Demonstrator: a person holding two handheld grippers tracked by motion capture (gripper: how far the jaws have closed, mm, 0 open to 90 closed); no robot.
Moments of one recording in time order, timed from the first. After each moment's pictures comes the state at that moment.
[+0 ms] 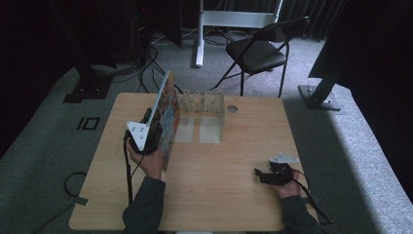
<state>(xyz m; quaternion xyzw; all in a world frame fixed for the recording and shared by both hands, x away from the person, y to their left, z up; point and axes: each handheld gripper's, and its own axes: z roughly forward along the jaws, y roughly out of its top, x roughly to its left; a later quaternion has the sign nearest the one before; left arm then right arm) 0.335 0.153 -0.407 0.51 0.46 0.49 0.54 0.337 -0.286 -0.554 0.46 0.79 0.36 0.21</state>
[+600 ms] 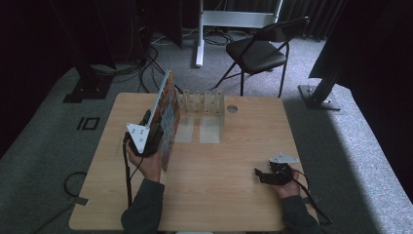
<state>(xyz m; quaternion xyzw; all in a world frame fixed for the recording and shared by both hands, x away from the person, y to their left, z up) 0.329 0.155 -0.409 0.52 0.45 0.48 0.54 0.337 -0.286 -0.554 0.46 0.79 0.36 0.21</state>
